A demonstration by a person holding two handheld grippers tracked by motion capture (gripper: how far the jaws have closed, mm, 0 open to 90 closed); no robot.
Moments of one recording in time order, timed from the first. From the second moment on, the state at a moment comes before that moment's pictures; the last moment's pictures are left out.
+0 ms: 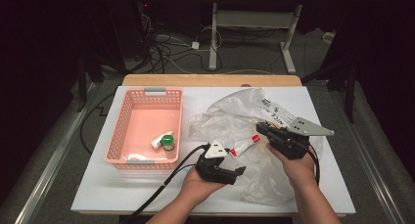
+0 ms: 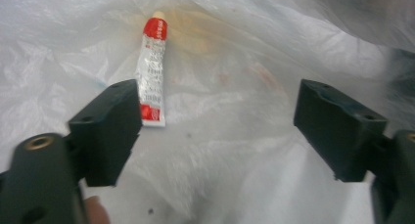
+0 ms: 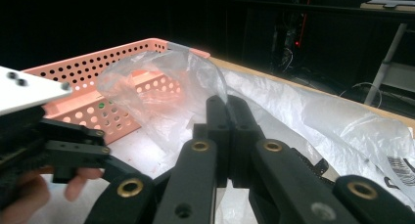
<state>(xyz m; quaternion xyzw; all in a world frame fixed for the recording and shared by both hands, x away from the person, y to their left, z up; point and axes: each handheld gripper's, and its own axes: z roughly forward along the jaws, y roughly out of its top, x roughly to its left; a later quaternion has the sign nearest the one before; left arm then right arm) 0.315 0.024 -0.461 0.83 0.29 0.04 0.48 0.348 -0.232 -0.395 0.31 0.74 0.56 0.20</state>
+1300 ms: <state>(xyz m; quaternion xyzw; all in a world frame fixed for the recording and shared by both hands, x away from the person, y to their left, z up) 0.303 0.168 -0.432 0.78 0.39 0.12 0.47 0.345 -0.232 -0.396 0.31 0.75 0.55 0.21</state>
